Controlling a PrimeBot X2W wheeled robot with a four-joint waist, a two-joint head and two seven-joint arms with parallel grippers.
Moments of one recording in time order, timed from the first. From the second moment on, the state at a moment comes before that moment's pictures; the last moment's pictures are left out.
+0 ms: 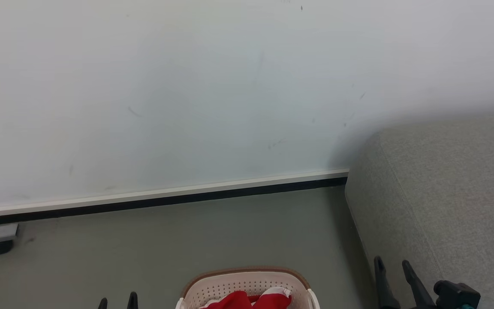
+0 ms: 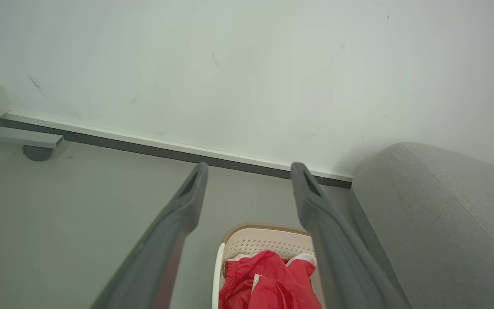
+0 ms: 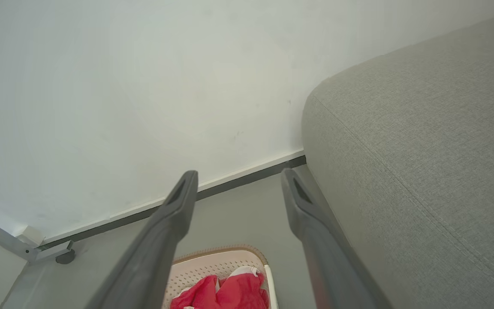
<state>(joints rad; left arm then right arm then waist) 0.04 0.05 -0.03 0.18 -0.33 0.00 -0.21 0.00 -0.05 0.11 0.23 0.30 0.13 -0.14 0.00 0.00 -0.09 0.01</state>
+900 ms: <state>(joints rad) 0.04 0.05 -0.03 0.21 -0.27 0.00 -0.26 0.00 -0.05 0.14 0.25 0.13 0.13 -0.17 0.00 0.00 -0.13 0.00</state>
